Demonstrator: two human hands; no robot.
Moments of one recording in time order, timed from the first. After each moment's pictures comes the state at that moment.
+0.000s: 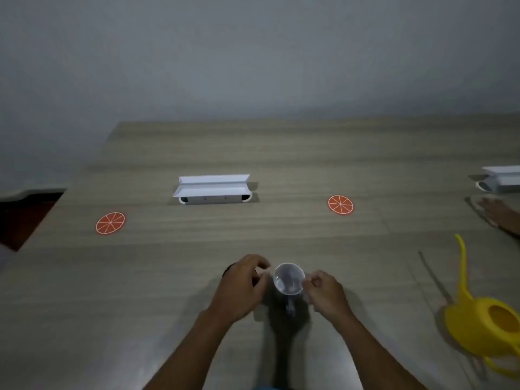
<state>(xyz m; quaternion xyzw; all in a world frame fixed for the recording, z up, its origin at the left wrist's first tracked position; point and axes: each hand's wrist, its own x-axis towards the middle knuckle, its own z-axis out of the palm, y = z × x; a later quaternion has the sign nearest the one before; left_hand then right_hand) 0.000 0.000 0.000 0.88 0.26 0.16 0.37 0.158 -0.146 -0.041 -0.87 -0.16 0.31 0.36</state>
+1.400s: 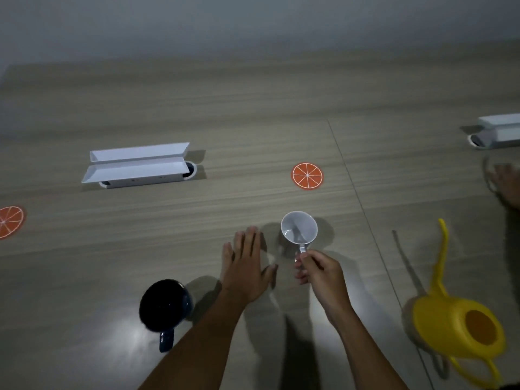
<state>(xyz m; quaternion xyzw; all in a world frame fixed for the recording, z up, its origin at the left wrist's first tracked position) 0.187 -0.015 -0.149 0.93 0.29 -0.09 0.21 0.288 -0.169 -0.083 -0.75 -0.03 0.32 0.57</state>
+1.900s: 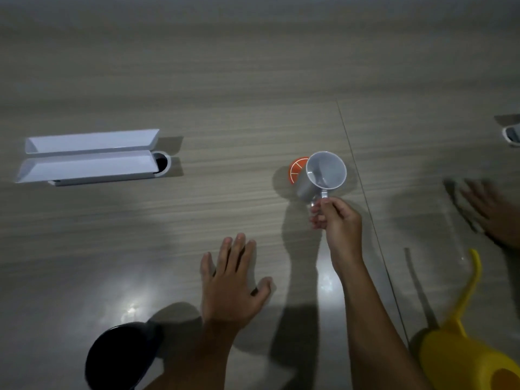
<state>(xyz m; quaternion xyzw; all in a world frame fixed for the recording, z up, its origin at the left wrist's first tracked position) 0.193 -0.016 -0.174 0.92 0.33 -0.01 0.19 0.413 -0.094 -0.086 -0.75 -0.01 0.22 0.63</state>
